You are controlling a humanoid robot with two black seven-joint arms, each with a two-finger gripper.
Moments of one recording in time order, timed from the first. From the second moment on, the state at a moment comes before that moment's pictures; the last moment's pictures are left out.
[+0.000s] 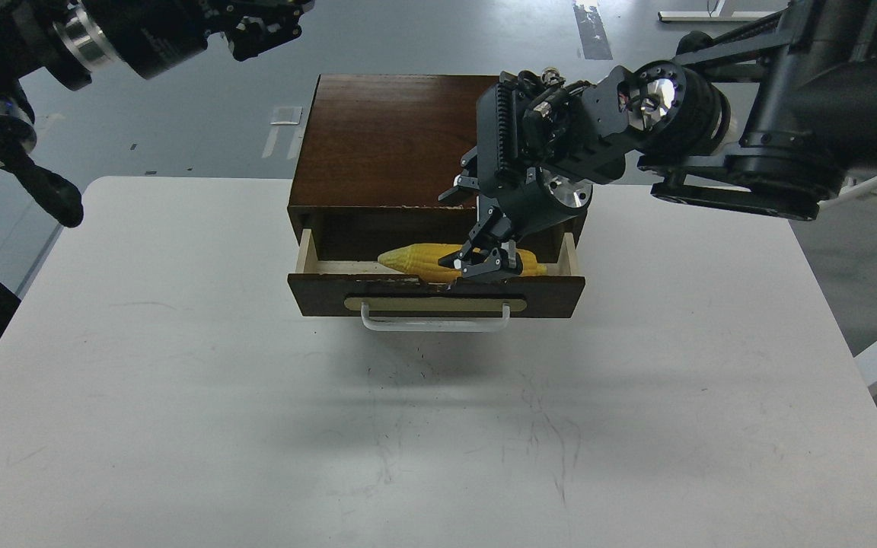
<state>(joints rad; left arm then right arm) -1.23 0.78 -0.39 -1.27 0.41 -0.49 -0.49 1.90 -0.21 -0.68 1.17 -1.55 -0.02 0.49</state>
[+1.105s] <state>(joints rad) -0.72 0.77 -0.62 -1.22 0.22 -0.47 -0.49 0.99 -0.64 0.32 1.17 -0.15 -0.03 0.49</state>
